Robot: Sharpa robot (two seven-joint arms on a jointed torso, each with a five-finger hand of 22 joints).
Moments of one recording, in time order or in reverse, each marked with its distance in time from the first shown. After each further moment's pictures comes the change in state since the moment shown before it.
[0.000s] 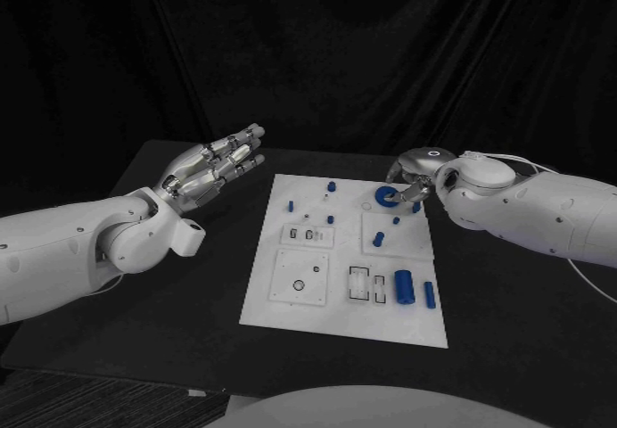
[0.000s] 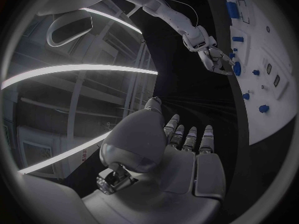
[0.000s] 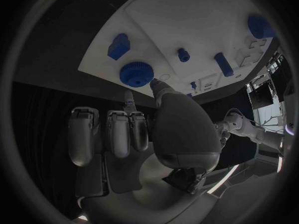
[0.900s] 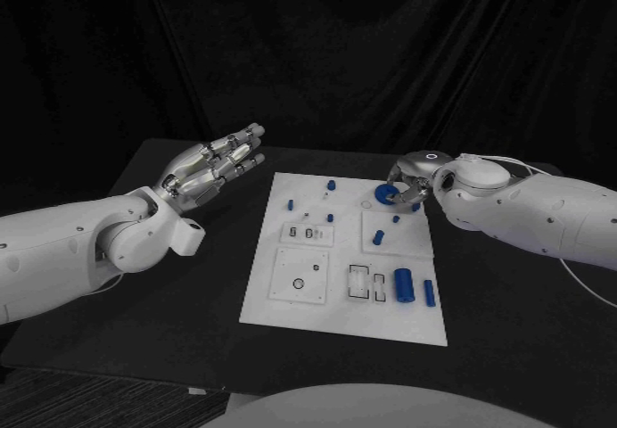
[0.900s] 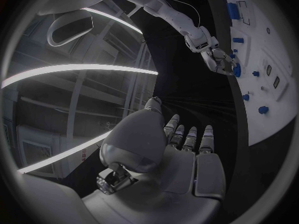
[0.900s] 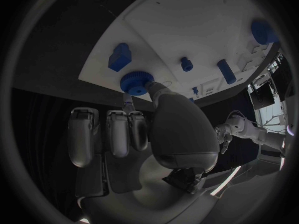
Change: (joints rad) left arm -0.003 0.001 0.000 0.000 0.000 0.006 0.000; left_hand 0.000 0.000 0.000 0.000 0.000 0.000 0.000 0.000 0.000 0.000 0.004 0.000 0.000 0.000 0.000 0.000 0.000 0.000 0.000 0.000 0.000 0.000; right arm -0.018 0.024 0.002 -0.041 0.001 0.018 0.004; right_hand 0.032 0.032 0.055 -0.081 0.133 0.046 0.009 0.001 0.030 -0.012 0.016 0.000 0.000 -0.009 0.009 0.000 0.000 0.000 0.010 0.011 0.000 0.000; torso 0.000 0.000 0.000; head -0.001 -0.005
